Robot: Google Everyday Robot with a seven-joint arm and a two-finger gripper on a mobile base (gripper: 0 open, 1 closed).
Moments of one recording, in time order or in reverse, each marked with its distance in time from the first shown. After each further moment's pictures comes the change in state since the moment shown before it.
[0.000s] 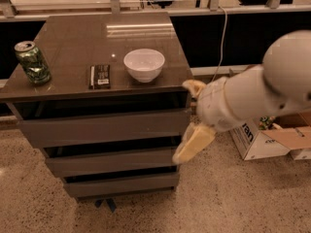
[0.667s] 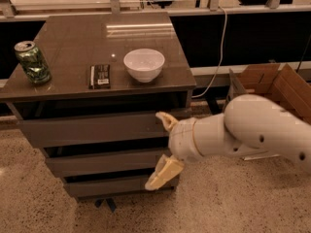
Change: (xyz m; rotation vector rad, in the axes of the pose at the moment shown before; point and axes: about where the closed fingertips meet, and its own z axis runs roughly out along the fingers) arm 0.001 0.052 0.098 -0.057 -0.180 0.001
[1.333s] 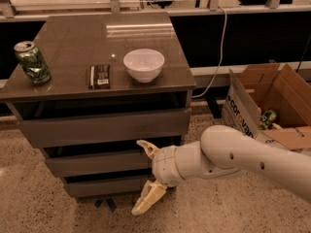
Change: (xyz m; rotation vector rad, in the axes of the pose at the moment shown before) arm 0.027 0.057 0.084 -0.167 -0.134 0.002
